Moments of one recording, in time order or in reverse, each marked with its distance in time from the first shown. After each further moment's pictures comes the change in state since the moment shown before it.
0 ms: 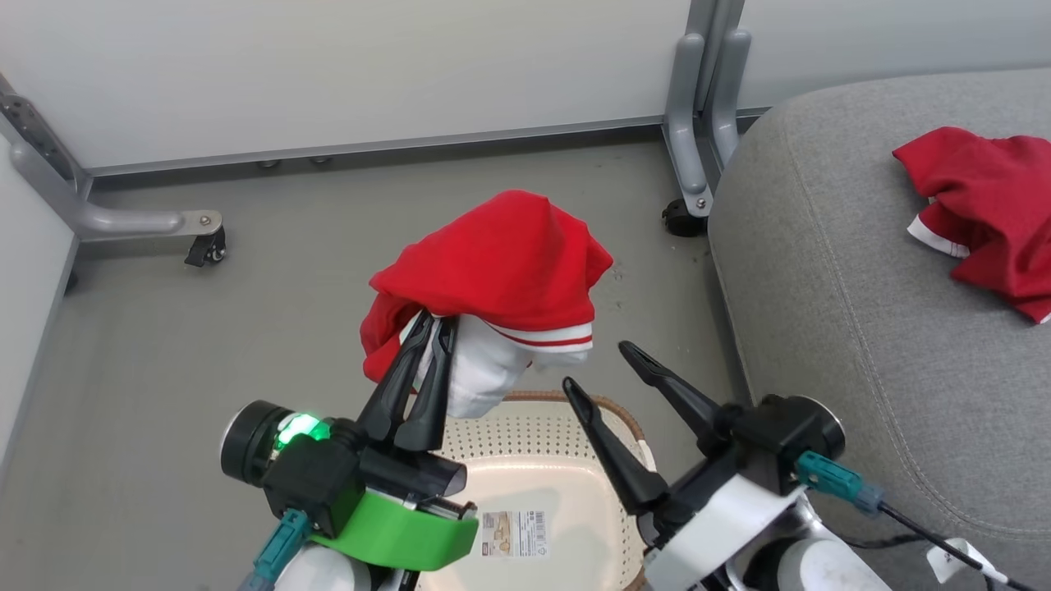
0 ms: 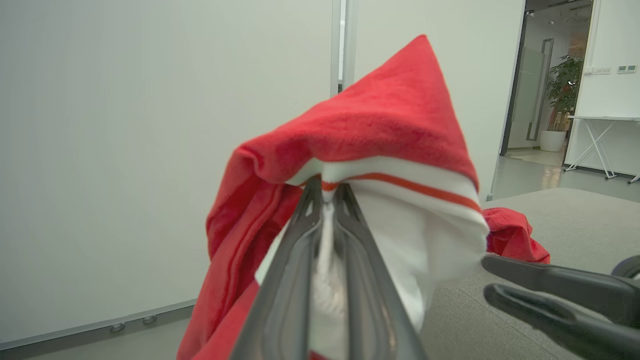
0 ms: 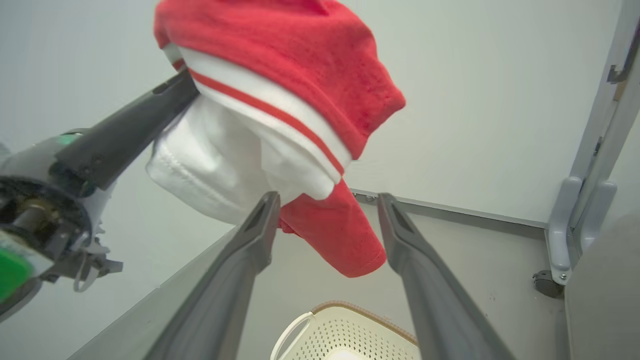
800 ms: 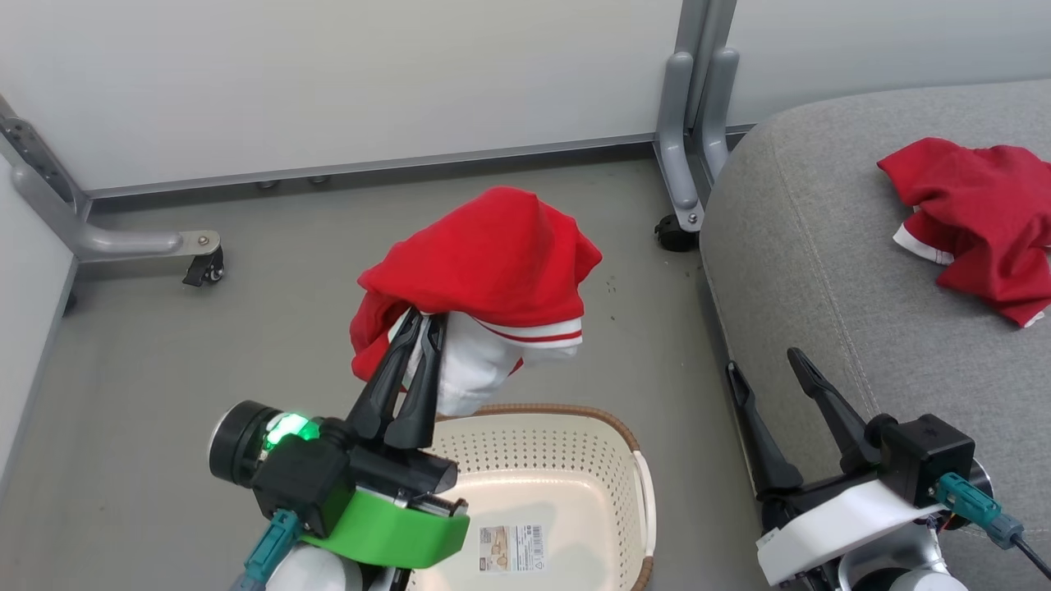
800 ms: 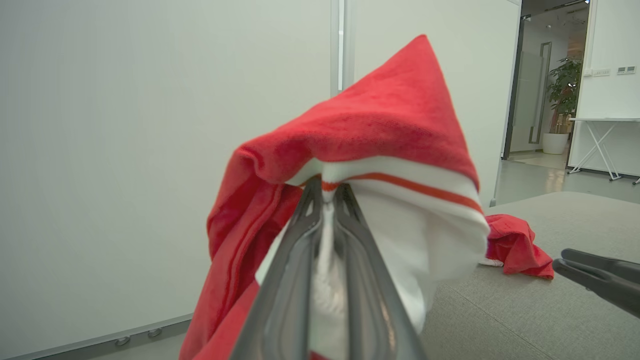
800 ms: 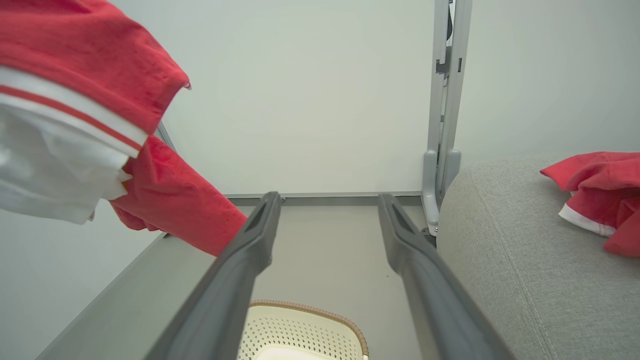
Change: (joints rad) left arm 0.000 0.013 0.005 -0.007 -0.001 0.019 0.000; right arm 0.178 0.078 -0.332 -0.046 -0.088 0.000 0.001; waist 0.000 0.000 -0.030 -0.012
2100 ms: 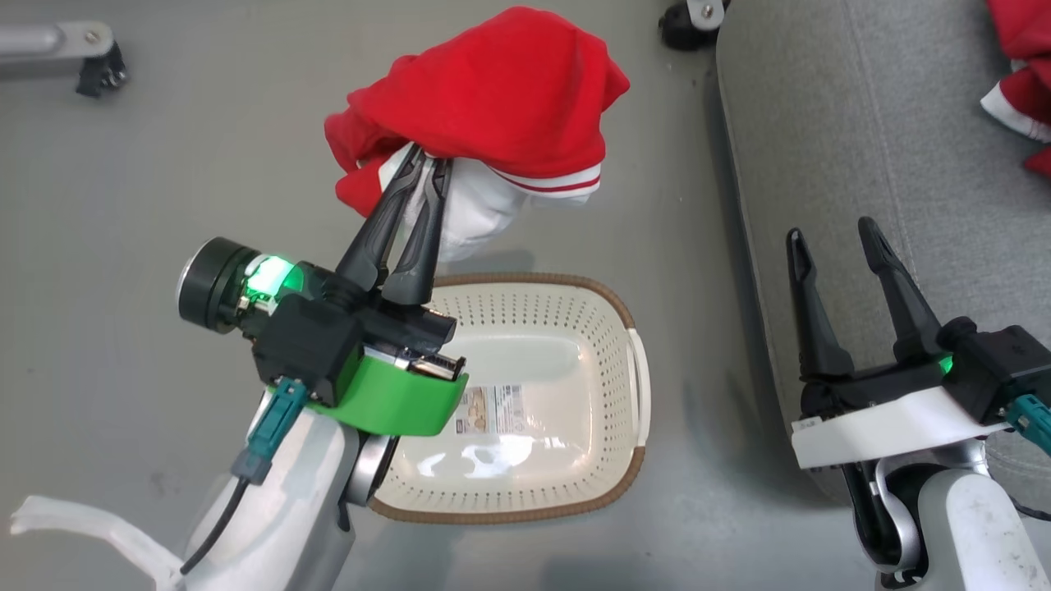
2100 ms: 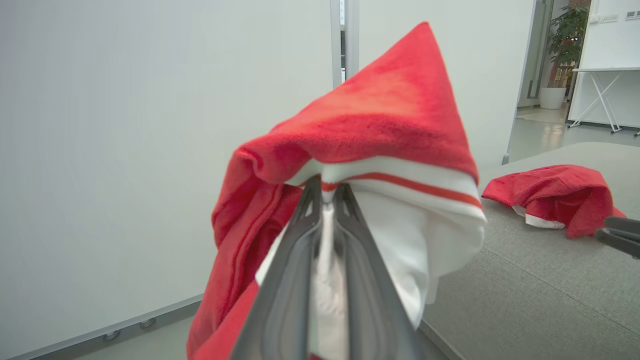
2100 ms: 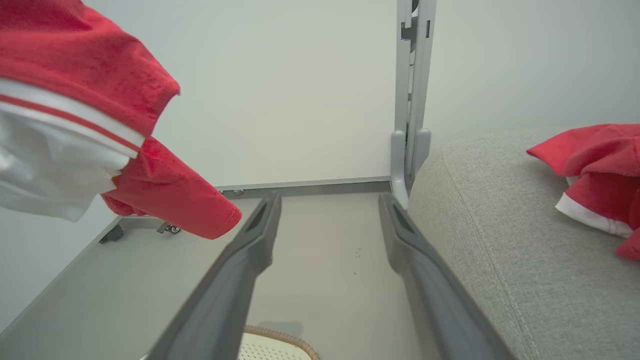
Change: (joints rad) left arm -0.347 0.051 -0.074 0.090 0.026 0.060 0.000; right arm -0.207 0.009 -0.099 0.025 -0.022 0.000 -0.103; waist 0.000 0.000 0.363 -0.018
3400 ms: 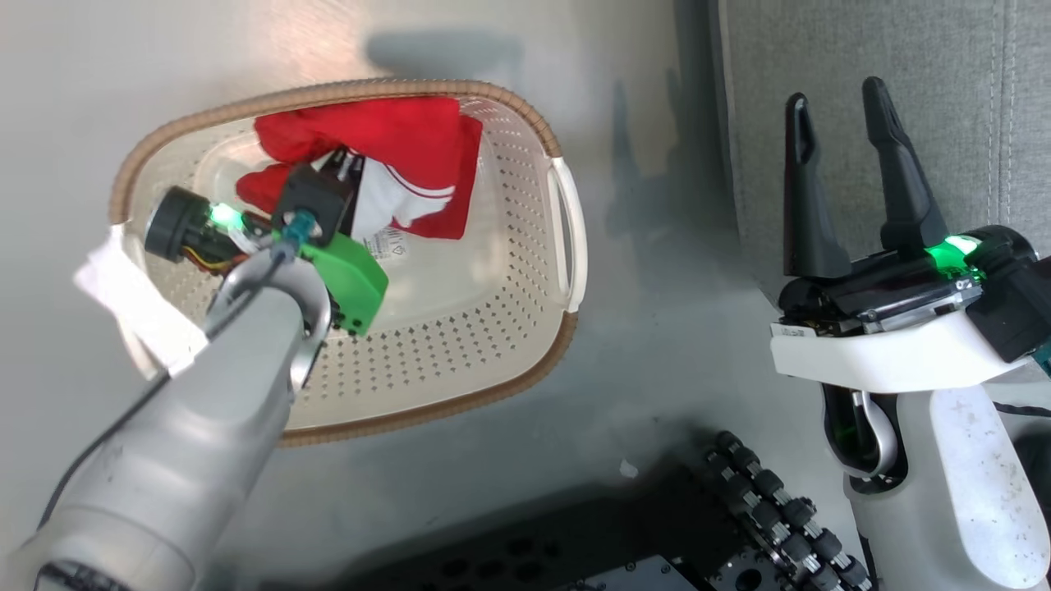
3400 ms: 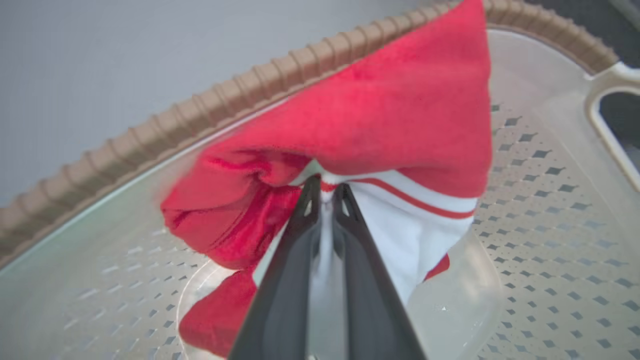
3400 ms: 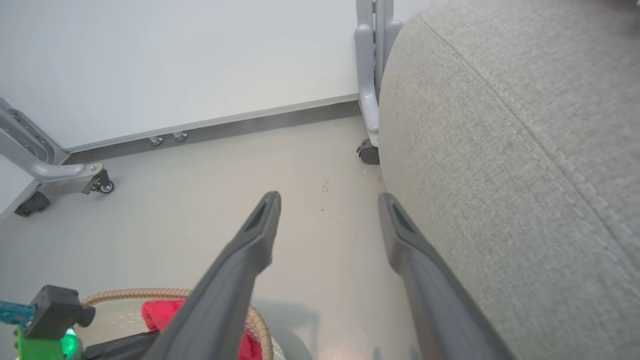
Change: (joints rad) left arm -0.444 0.040 -0.352 0.913 -0.239 -0.010 0.002; right arm -0.224 0.000 0.078 0.045 0.099 0.000 -0.184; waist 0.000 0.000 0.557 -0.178
